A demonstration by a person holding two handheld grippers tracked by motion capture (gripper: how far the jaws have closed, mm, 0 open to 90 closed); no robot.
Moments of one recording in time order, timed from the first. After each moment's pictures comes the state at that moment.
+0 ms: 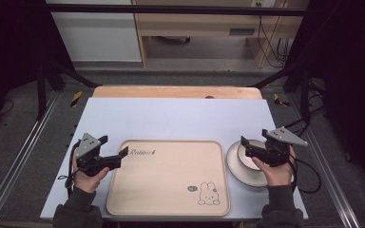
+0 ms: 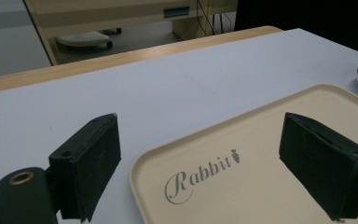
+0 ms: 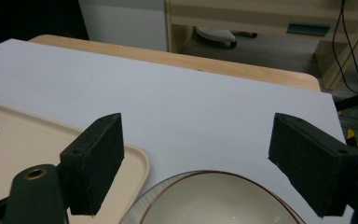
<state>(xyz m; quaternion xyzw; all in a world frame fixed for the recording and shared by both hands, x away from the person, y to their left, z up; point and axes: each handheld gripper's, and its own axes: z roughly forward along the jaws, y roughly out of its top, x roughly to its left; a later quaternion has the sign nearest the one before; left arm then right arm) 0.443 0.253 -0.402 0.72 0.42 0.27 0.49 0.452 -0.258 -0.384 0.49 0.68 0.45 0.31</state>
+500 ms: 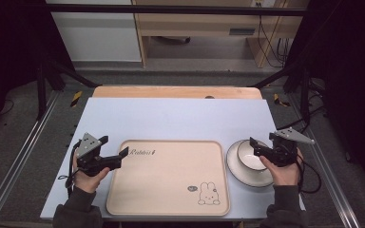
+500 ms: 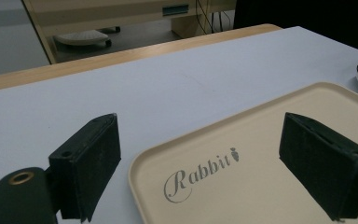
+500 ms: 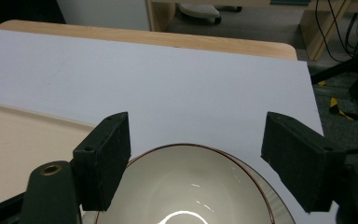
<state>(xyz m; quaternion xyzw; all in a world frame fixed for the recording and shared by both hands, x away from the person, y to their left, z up) 0.443 0.253 -0.402 0.72 0.42 0.27 0.49 0.454 -0.280 -0.388 0.54 0.67 0.42 0.30</state>
